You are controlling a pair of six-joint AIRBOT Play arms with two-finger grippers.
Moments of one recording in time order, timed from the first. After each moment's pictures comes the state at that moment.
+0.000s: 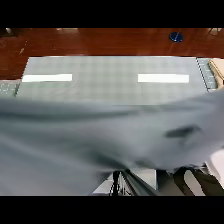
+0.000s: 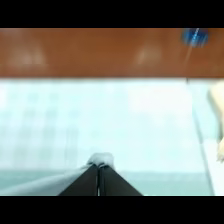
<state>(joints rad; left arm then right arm) 0.39 -0.55 1.76 1.01 -1.76 -1.57 -0.30 -0.80 1.94 -1.29 1.74 1.51</state>
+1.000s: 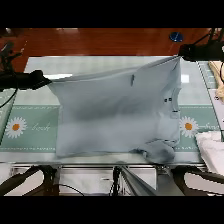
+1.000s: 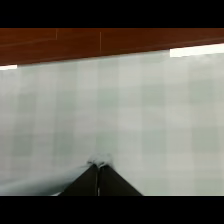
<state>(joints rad) 0.21 -1.17 1.07 0.93 -1.01 -1.27 -0.08 -1.40 1.43 -1.33 0.77 1.50</state>
